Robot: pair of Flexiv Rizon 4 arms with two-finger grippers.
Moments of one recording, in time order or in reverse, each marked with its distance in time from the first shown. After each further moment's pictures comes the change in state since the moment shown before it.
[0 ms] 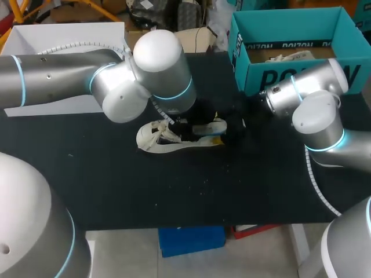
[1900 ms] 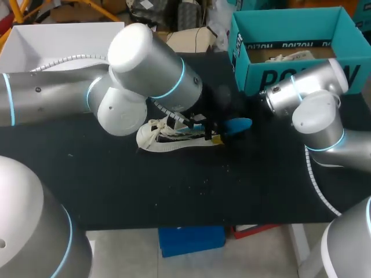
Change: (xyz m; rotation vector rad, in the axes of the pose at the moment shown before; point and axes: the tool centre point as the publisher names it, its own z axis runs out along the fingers) left arm 0.035 -0.119 -0.097 0.413 0.000 -0.044; right arm 0.000 0.000 0.000 -0.001 0.000 0.001
